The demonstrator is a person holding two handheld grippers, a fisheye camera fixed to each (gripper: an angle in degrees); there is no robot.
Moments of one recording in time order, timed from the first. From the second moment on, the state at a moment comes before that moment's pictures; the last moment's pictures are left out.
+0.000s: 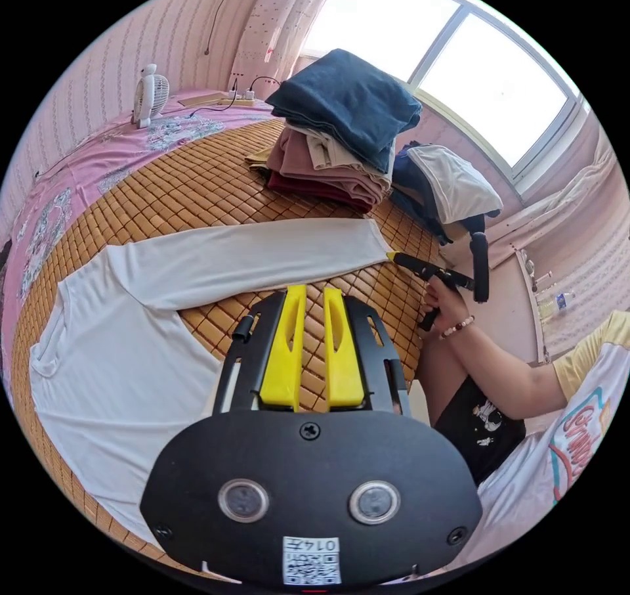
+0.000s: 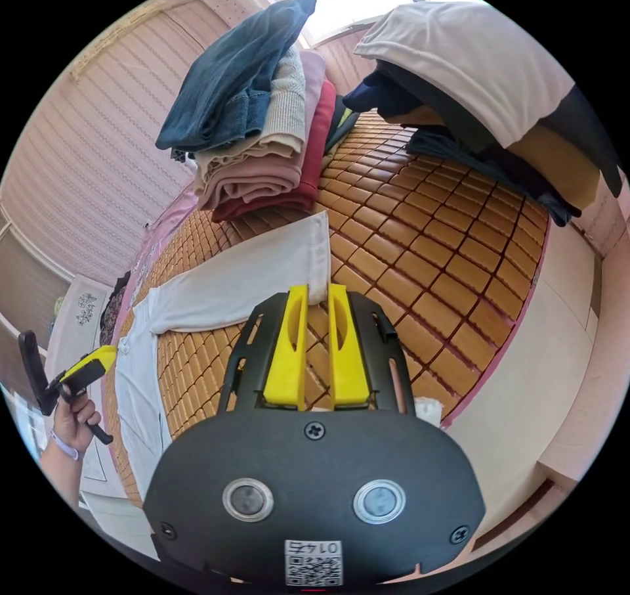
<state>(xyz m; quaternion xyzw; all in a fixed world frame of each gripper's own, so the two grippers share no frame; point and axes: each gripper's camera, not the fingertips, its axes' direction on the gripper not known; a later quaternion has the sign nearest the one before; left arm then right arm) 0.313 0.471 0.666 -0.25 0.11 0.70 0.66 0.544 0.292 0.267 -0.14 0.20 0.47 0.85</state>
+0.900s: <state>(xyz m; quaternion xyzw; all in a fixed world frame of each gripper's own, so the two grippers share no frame) 0.370 0.506 0.737 -0.24 0.02 0.72 0.65 0.552 0.294 0.240 -0.03 0.05 0.40 0.91</state>
